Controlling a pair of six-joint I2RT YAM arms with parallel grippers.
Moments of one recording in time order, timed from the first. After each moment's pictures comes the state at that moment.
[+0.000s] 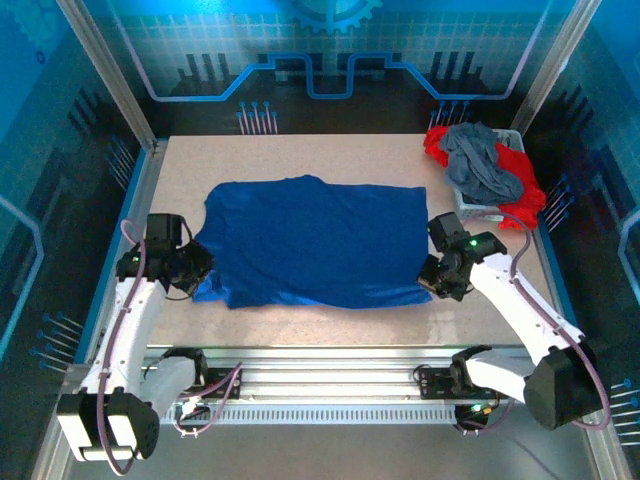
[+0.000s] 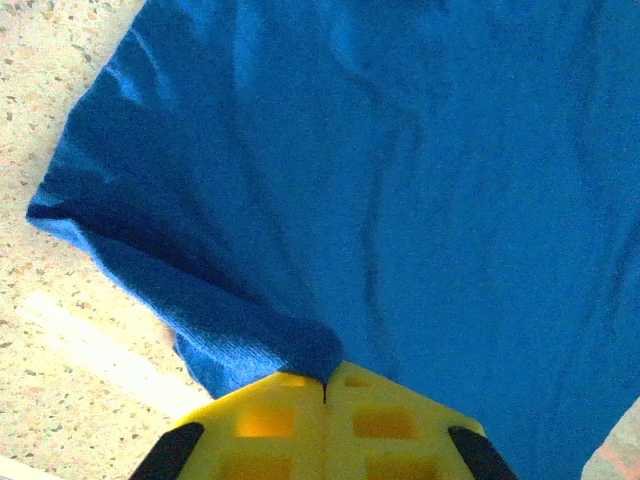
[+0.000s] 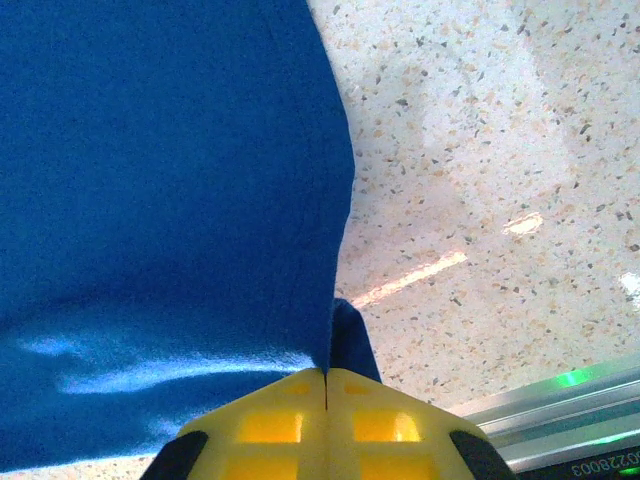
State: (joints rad) left arm 0.09 0.96 0.84 -0.96 0.17 -0.93; right arm 0.30 1.14 0.89 -1.14 -0.02 0.84
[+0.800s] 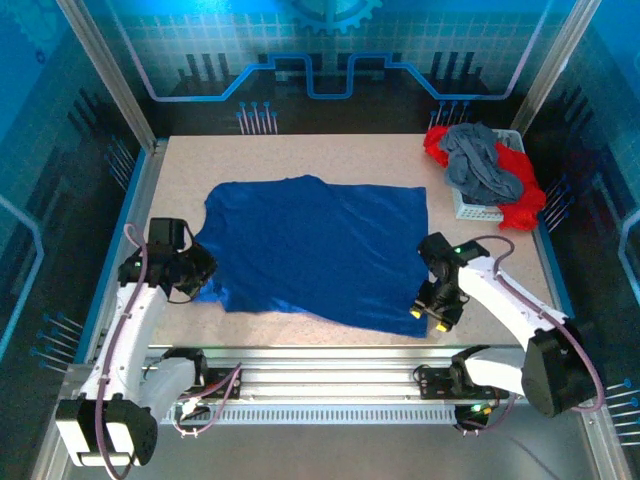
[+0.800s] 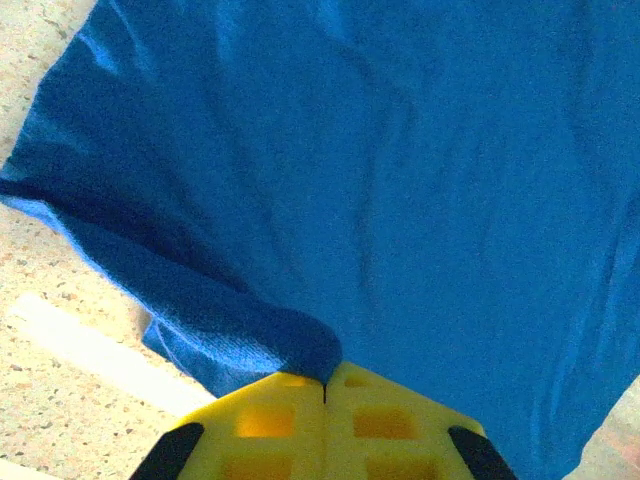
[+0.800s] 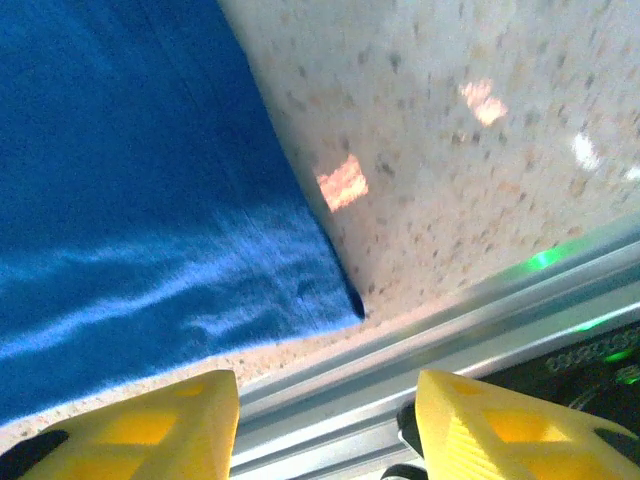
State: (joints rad) left arm 0.07 0.93 0.81 -0.94 0.19 -0.93; right arm 0.35 1.20 0.74 -1.21 -0.13 0.97
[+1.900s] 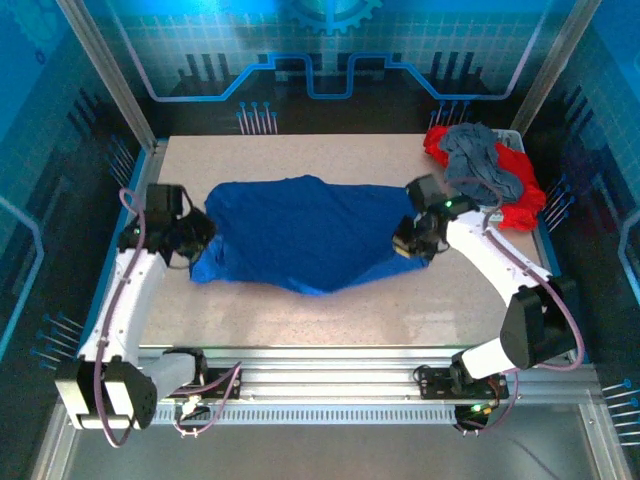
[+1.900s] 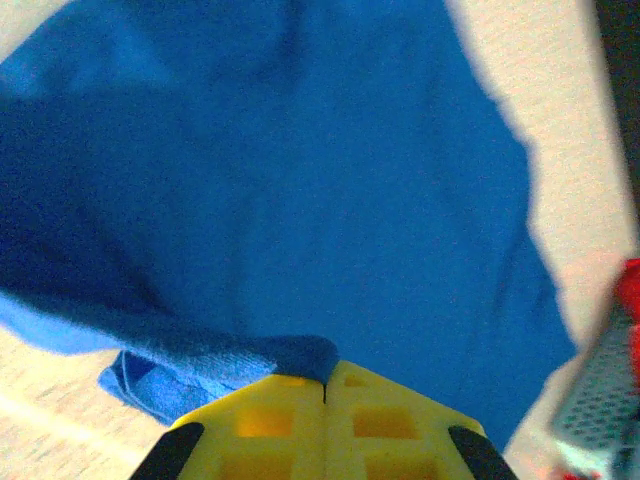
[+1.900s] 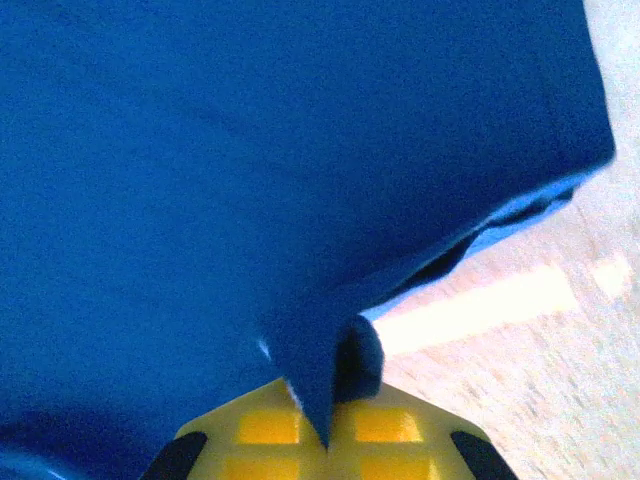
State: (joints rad) left arm 0.06 1.15 1.08 -0.82 0.19 -0.98; right arm 0.31 1.46 1.21 -0.95 -0.12 0.88
